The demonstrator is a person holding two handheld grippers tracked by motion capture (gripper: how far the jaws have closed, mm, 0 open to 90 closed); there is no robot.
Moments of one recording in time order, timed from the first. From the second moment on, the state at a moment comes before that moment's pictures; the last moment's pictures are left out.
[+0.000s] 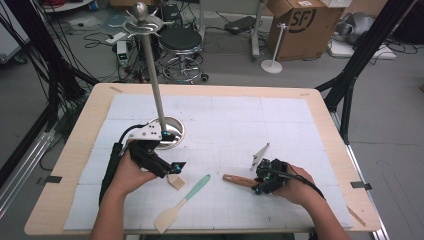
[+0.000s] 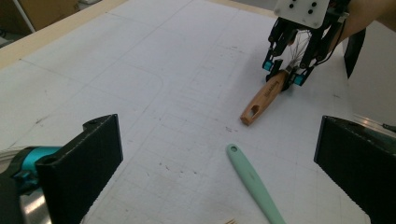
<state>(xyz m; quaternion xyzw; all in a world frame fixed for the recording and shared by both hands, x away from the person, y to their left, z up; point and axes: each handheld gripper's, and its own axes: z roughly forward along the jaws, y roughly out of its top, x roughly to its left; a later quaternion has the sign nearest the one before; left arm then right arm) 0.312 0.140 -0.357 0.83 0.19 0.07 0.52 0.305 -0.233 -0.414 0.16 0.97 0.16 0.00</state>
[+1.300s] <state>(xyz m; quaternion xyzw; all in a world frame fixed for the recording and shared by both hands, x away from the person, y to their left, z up) 0.312 0.137 -0.358 0.83 0.19 0.07 0.52 0.322 -0.262 -0.344 0.17 0.88 0.44 0.04</state>
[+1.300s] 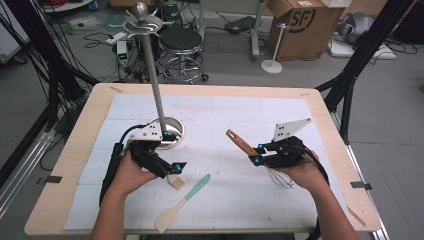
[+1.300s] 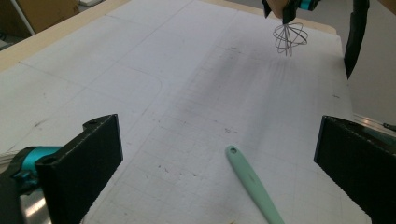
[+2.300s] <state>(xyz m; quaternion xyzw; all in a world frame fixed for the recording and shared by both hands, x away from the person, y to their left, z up) 0.311 0.137 -0.356 0.83 0.18 0.07 0.53 0.374 -0.207 -0.279 0.11 0.84 0.53 0.03</state>
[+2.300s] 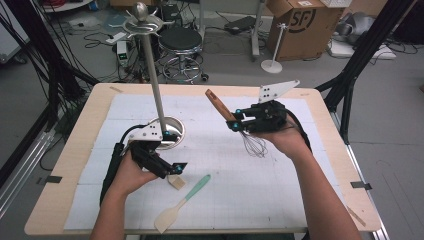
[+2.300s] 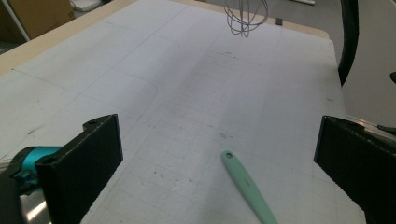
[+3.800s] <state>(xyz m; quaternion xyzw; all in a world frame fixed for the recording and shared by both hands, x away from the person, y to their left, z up) 0.290 0.151 -0.351 0.82 0.18 0.07 0.54 0.400 -0.159 -0.224 0.06 0.84 0.54 0.04</state>
